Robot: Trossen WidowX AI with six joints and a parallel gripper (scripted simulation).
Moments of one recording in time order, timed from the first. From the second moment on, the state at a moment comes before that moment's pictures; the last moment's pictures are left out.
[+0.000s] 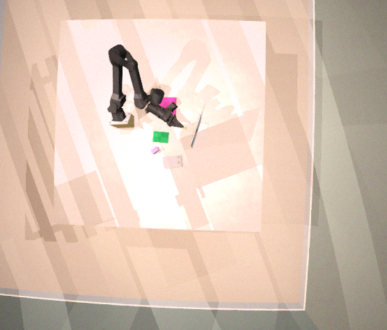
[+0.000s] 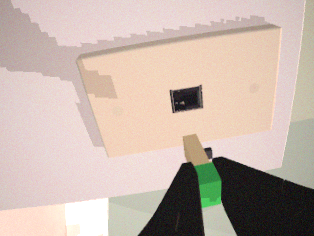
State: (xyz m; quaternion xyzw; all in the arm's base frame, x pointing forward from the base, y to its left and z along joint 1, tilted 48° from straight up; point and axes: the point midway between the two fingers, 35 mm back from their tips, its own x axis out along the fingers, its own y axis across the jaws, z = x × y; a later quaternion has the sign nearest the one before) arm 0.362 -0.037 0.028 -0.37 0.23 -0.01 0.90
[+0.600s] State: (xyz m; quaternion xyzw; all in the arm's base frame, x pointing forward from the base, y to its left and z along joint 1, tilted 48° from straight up) arm 0.351 -0.038 0.030 -0.37 0.23 -0.01 0.90
